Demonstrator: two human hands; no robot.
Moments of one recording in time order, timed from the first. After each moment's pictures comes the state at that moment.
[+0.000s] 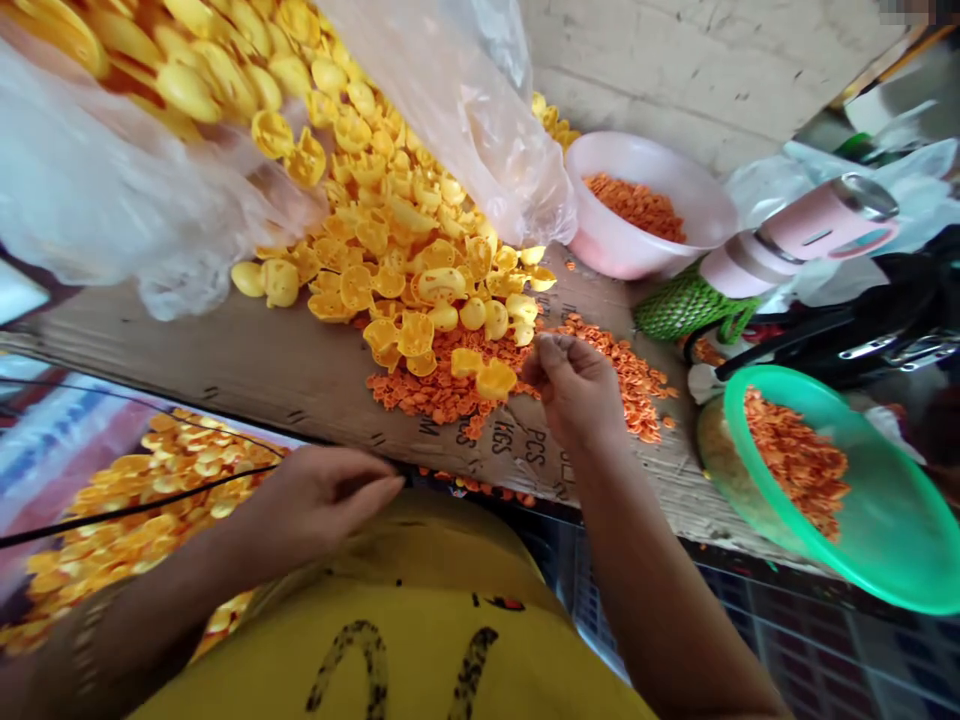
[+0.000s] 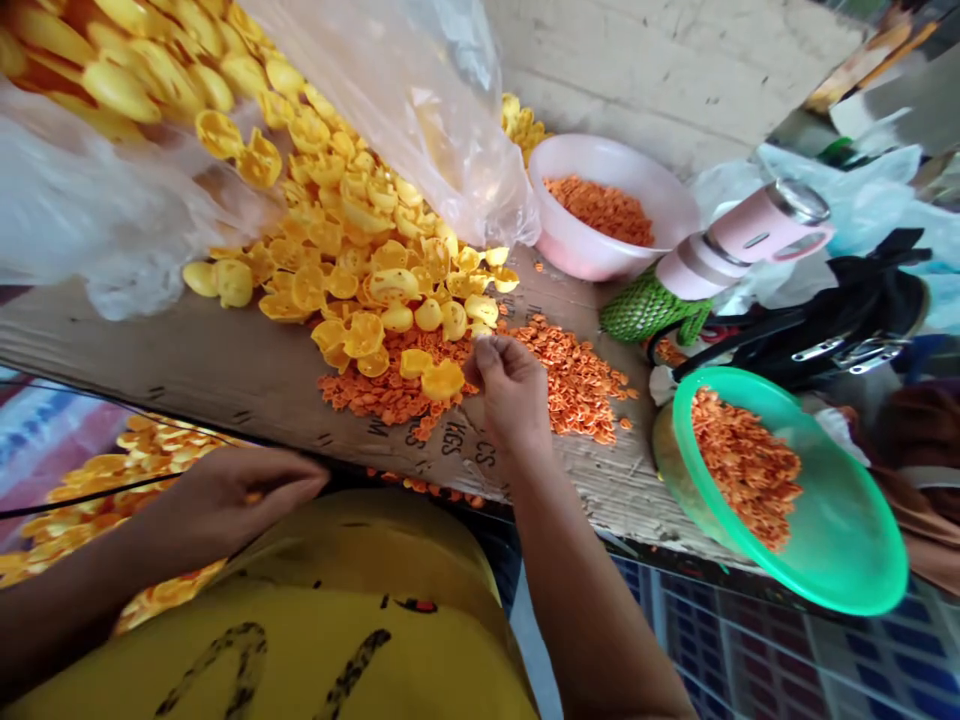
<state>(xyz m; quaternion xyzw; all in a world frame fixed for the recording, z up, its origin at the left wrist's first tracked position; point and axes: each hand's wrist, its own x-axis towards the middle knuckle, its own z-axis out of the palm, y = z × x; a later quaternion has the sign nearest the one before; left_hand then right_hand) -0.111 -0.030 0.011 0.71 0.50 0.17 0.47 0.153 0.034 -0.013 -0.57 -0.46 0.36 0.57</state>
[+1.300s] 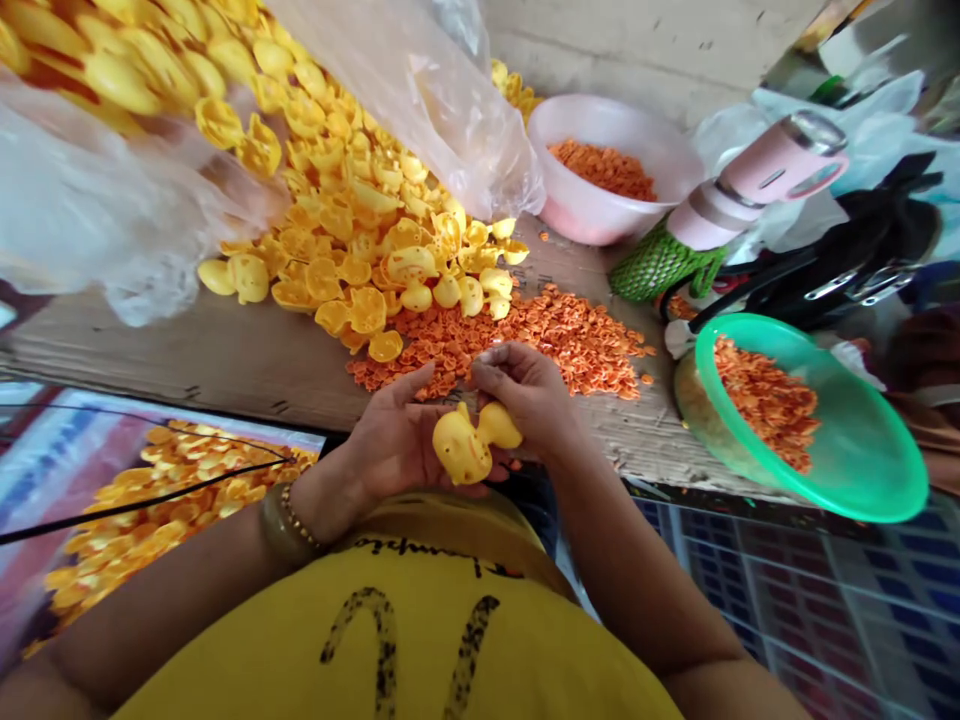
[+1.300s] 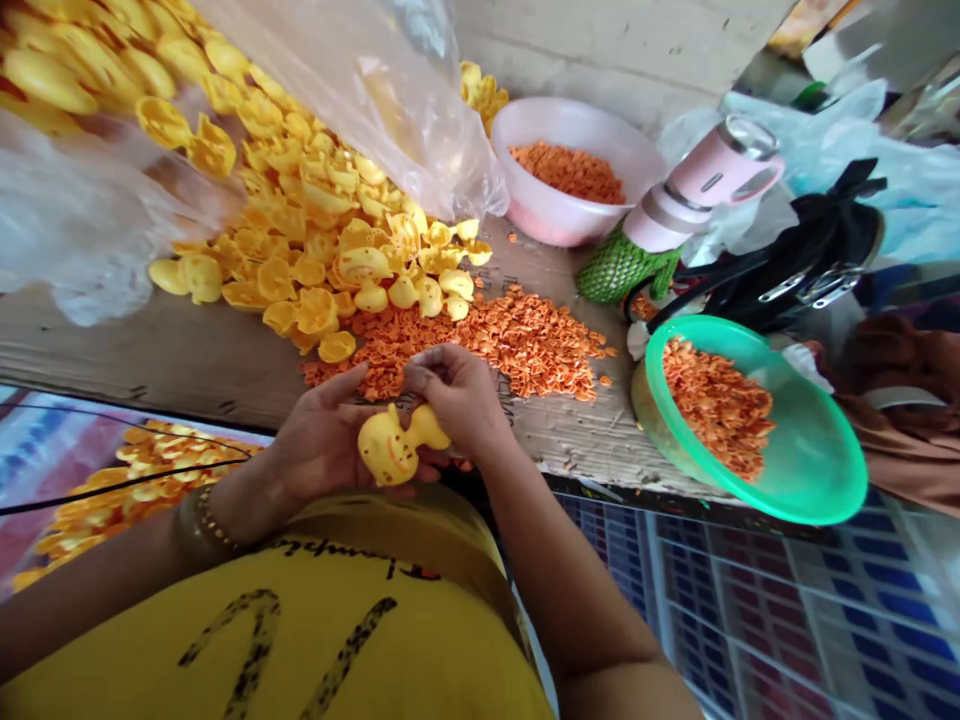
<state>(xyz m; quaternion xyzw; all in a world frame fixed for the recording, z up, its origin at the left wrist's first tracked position) -0.025 -0.004 0.005 0.09 0.24 0.11 0.96 0.124 -0.012 0.002 -0.52 -0.37 0.59 0.50</state>
